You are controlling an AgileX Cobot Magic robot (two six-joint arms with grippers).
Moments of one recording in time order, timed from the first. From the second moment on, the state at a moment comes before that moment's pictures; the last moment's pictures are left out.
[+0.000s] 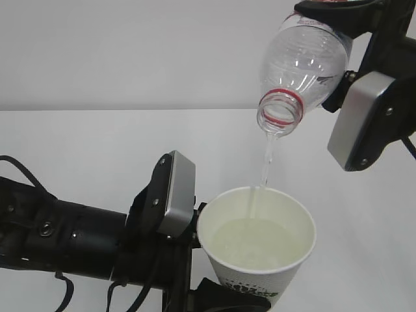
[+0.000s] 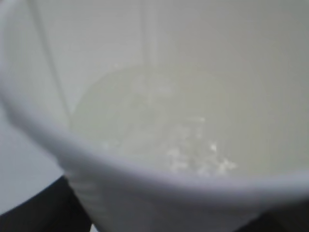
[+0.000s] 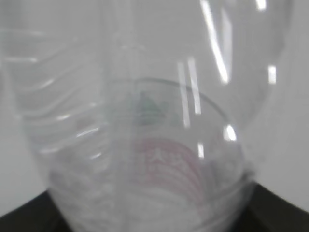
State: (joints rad) left arm -0.69 1.79 -0.64 1.09 -0.95 -0.53; right arm 0.25 1.32 -0.61 -0.67 -0.82 -1.07
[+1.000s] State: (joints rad) left arm -0.69 1.79 -0.64 1.06 -0.95 -0.53; right arm 0.25 1.32 -0.61 -0.66 -0.82 -1.08
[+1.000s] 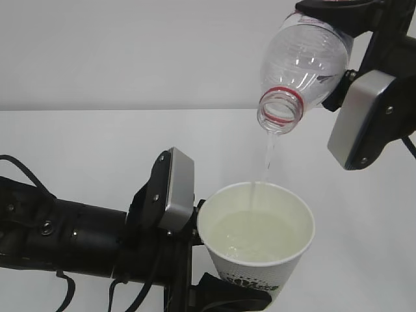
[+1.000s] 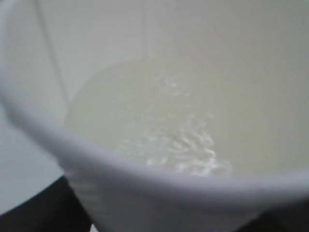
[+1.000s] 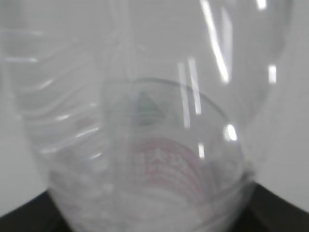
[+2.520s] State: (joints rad) left arm -0.69 1.79 -0.64 1.04 -0.95 -0.53; right arm 0.25 1.32 -0.61 -0.66 -0.82 -0.79
